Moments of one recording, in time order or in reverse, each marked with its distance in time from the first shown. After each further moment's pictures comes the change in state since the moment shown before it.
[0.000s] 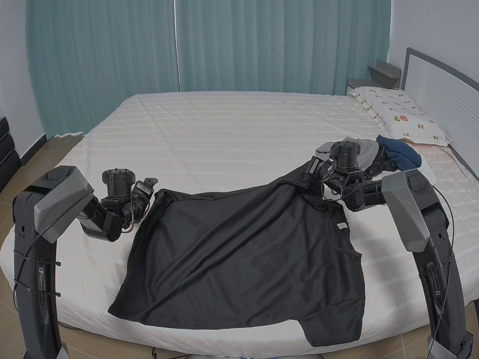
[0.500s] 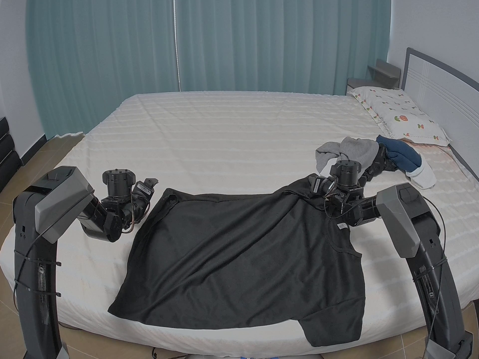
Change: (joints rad) left arm 0.000 0.004 -0.002 0.000 0.000 0.000; right arm -0.027 0.106 -0.003 -0.057 -0.013 -0.225
